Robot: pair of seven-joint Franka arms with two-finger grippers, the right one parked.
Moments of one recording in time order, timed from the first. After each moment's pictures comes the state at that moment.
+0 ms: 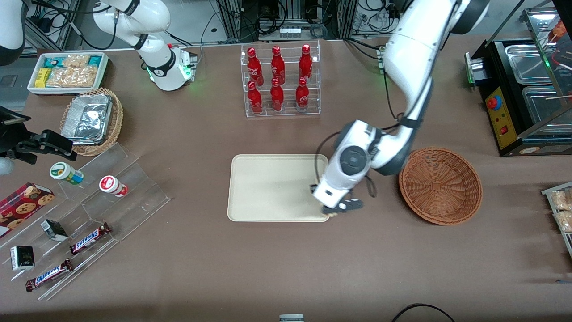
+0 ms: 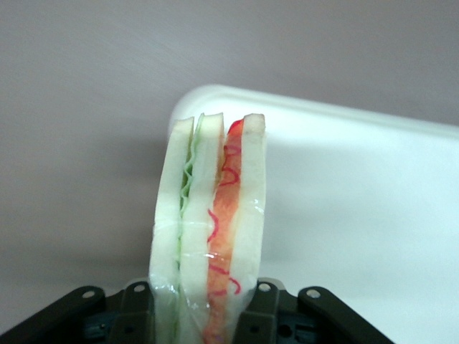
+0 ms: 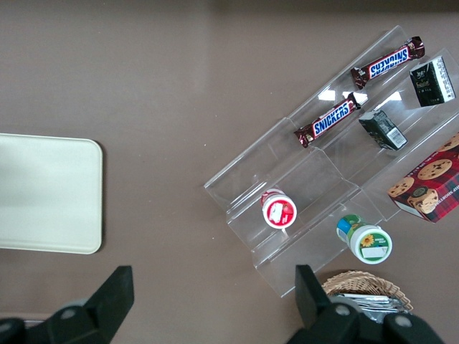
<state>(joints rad) -0.58 0.69 -0.05 -1.54 -0.10 2.22 -0.67</state>
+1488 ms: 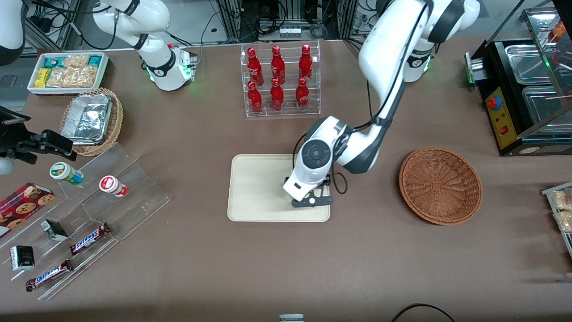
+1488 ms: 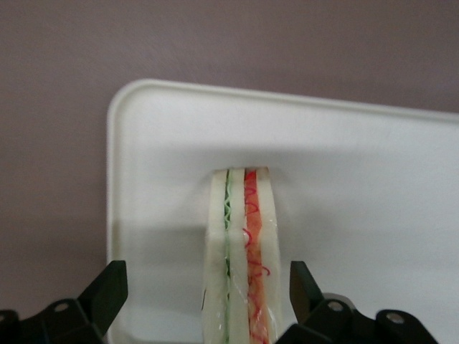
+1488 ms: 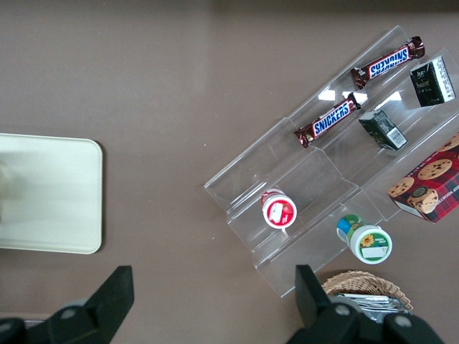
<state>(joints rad) -0.66 0.71 0.02 -1.36 -0.10 2.07 -0.72</state>
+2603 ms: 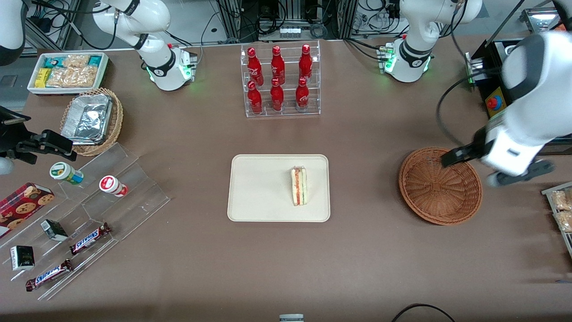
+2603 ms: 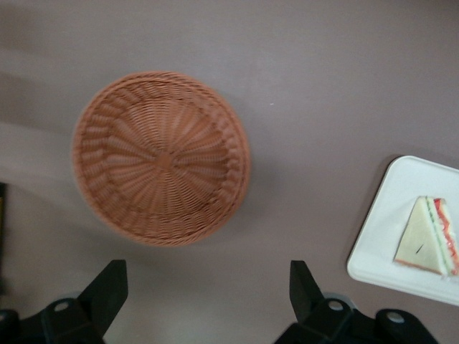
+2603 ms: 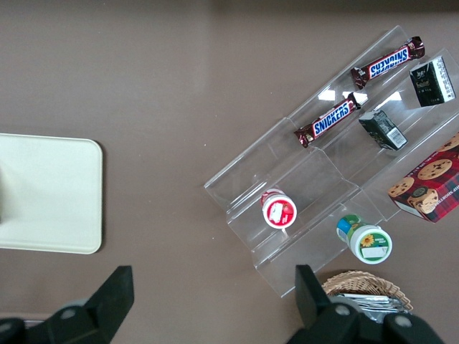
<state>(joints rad) -0.21 0.09 0.13 -1.64 -0.05 1.65 -0.33</state>
